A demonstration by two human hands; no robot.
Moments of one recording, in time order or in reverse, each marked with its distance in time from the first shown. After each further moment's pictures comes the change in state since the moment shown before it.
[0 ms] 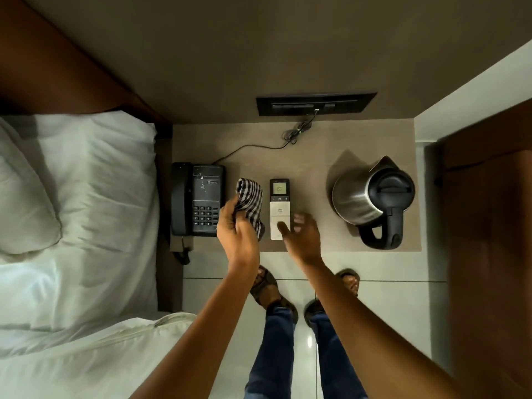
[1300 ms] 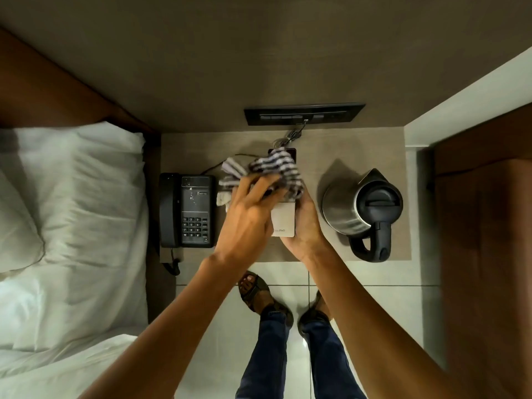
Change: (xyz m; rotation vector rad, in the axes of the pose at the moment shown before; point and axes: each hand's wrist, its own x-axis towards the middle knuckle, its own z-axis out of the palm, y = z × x) left_hand 0.013 0.054 0.027 1.031 -0.478 1.082; right_hand 0.017 -0.093 -0.042 1.133 -0.531 0.170
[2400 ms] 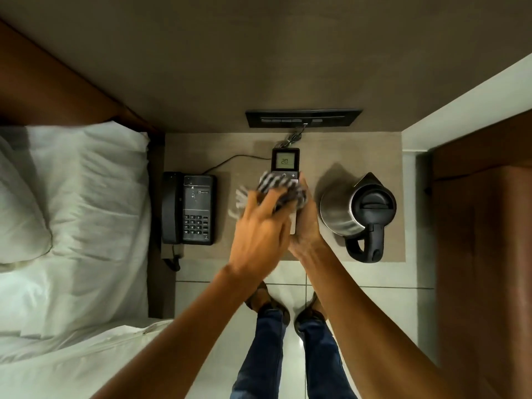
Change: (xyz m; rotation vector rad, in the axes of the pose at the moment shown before) left_hand -0.012 0.041 -0.001 0.014 -0.062 -0.114; right_hand -0.002 -0.001 -0.007 0.107 -0.056 0.075
